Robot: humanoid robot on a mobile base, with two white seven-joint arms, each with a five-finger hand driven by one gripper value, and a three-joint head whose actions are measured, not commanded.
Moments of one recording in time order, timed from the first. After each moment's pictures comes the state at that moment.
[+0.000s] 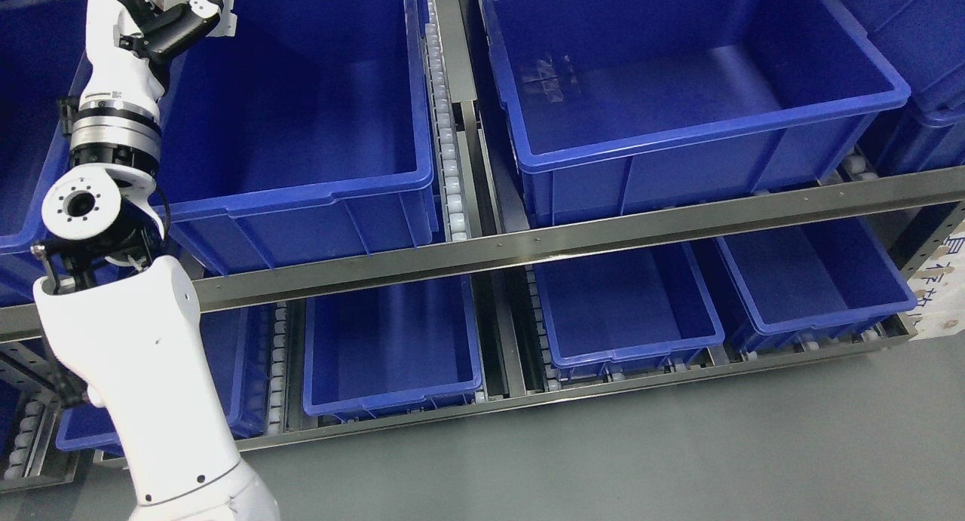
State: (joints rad) left arm -0.99 0.04 0.32 -1.45 -0.20 0.29 -0.23; right arm 0.00 0.00 -0.04 -0.16 -0.04 0.09 0.00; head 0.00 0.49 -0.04
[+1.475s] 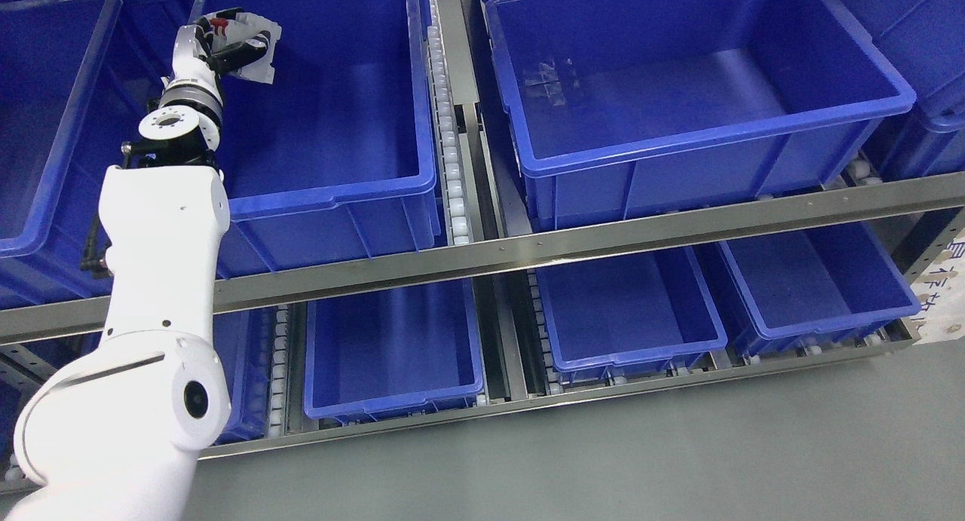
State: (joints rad) left arm -1.39 0.12 0.26 -0.44 -0.24 0.18 0.05; right arm 0.00 0.00 -0.04 -0.16 -0.04 0.09 0.00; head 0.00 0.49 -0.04
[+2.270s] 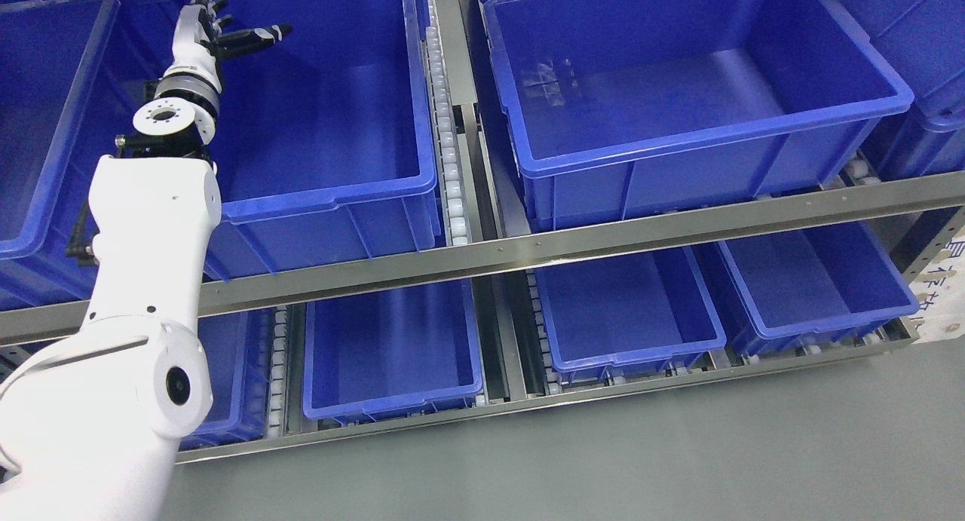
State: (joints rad) left arm -1.42 0.15 0.22 -0.41 -0.23 -0.04 0.01; right arm 0.00 0.00 -0.04 -0.16 -0.04 0.09 0.00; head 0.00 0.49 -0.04
